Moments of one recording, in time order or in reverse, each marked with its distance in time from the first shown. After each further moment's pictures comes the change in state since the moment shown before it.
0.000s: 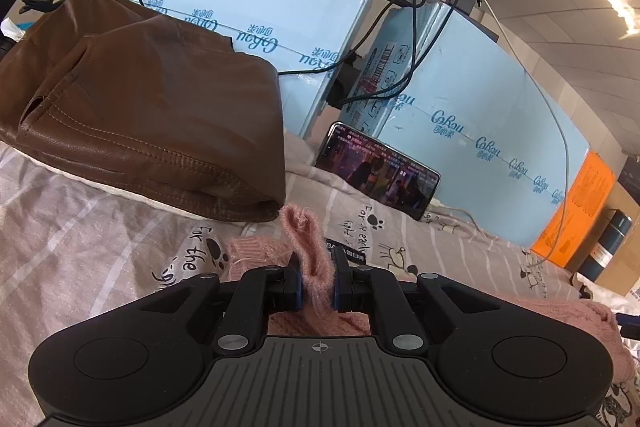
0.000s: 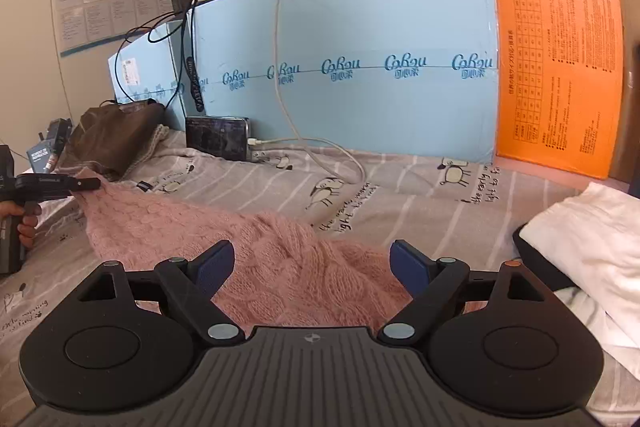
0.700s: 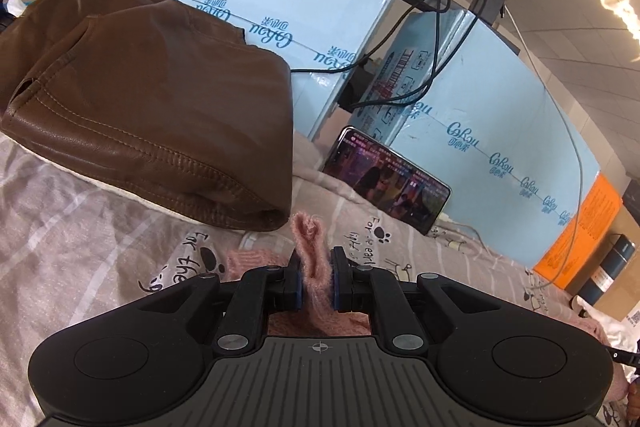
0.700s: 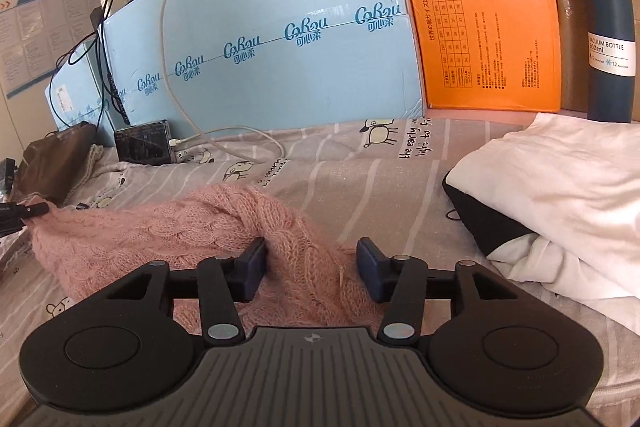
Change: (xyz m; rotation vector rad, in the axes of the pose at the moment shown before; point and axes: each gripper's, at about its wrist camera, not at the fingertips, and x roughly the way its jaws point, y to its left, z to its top) left arm 0.017 0.011 0.010 -0.073 -0.028 -0.019; right arm 0.019 -0.050 -0.013 0.154 -0.017 -0.100
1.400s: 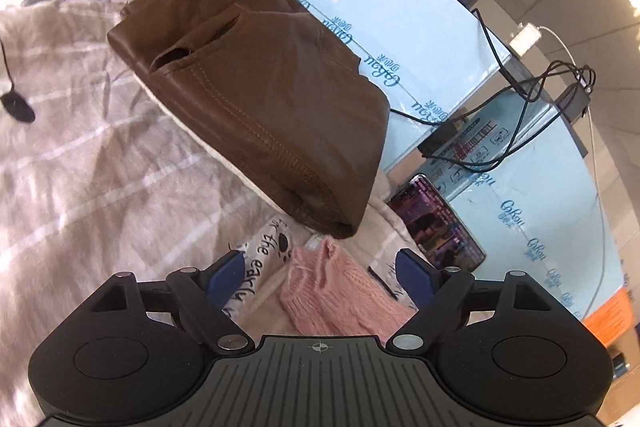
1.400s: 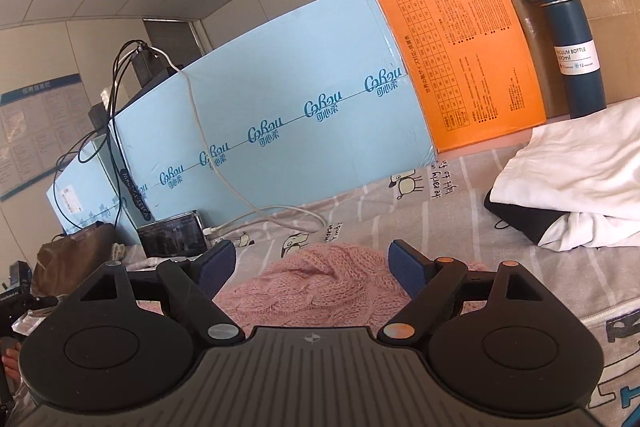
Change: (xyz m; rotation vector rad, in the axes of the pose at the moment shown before) left arm -0.049 0.016 -0.011 -0.426 0.005 0.150; right arm -0.019 0.059 -0.012 0.208 -0.227 0.017
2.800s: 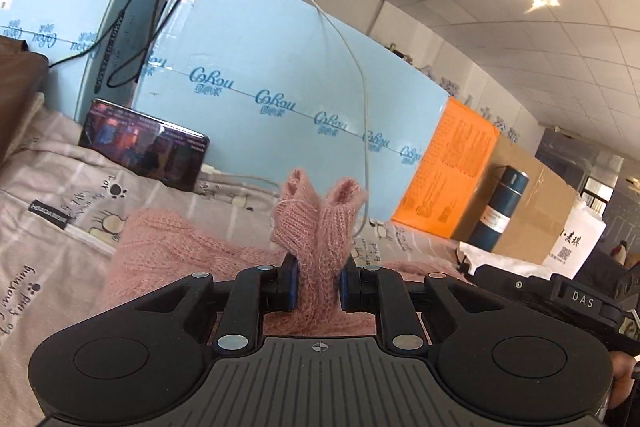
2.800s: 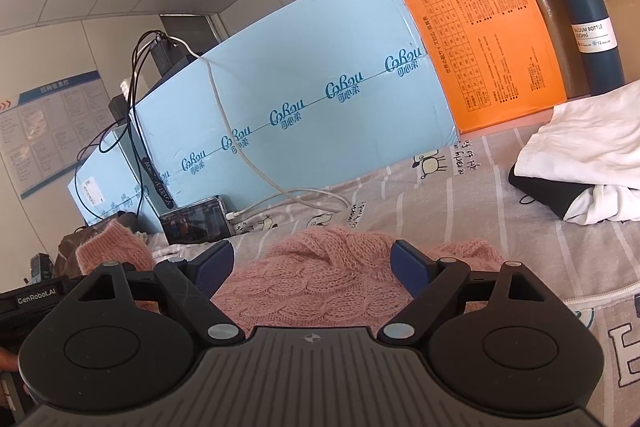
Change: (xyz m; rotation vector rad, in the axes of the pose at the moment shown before) left arm 0.034 -0.169 -0.160 0.635 0.082 -0.394; right arm -0.001 0.002 -0.008 0.004 0.020 0.061
